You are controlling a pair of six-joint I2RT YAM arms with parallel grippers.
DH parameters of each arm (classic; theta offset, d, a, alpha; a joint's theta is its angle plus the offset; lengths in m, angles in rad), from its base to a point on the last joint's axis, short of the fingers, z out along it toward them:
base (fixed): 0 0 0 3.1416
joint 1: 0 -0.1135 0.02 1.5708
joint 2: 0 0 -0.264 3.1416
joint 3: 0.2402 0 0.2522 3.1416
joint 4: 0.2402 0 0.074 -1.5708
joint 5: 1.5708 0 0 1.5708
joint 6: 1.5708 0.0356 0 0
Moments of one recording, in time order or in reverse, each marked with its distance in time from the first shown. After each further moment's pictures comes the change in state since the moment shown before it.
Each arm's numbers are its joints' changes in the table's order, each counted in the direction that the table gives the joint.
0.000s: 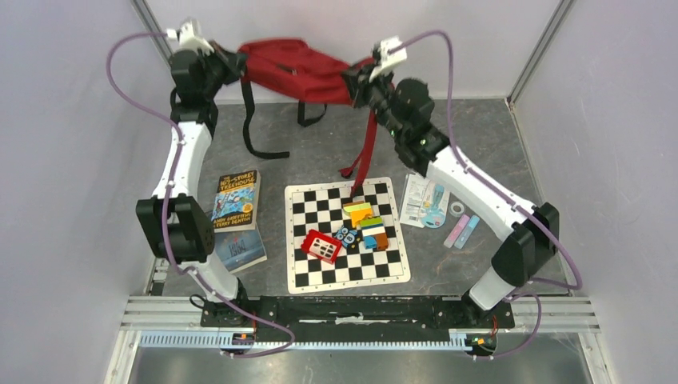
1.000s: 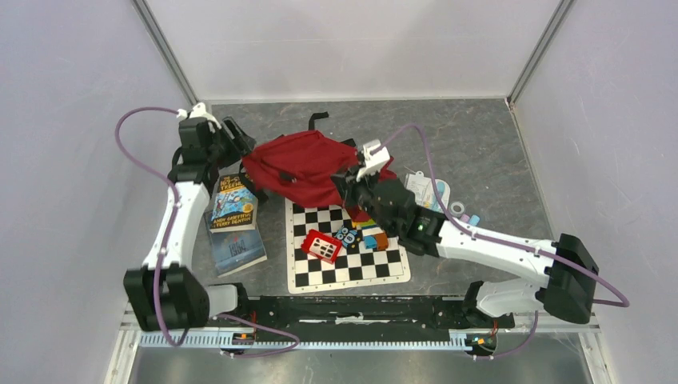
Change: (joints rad) left arm -0.005 -0.433 -0.649 0.360 -0.124 0.077; right arm -0.397 -0.345 -0.681 -0.023 0.343 0.201
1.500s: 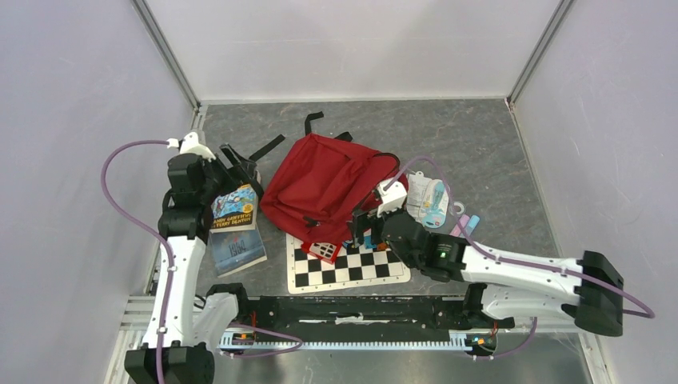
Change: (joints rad) left arm 0.001 -0.452 -0.216 0.138 -0.034 0.012; right arm -0.131 -0.210 -0.307 0.253 0.158 0.142
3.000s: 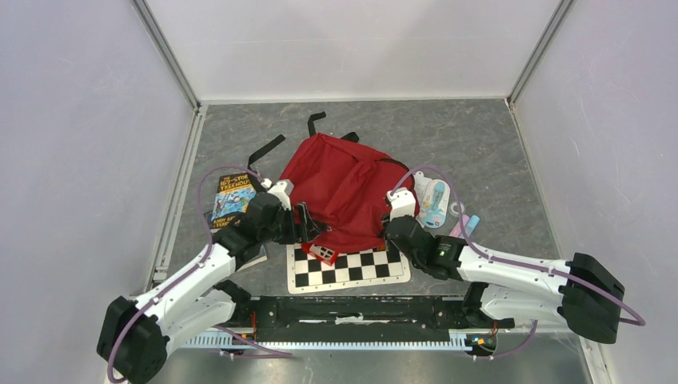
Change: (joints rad) left arm 0.612 0.023 -0.399 -0.143 0.005 -0.127; right arm 0.127 -0.008 -0.135 0.173 -0.037 0.049
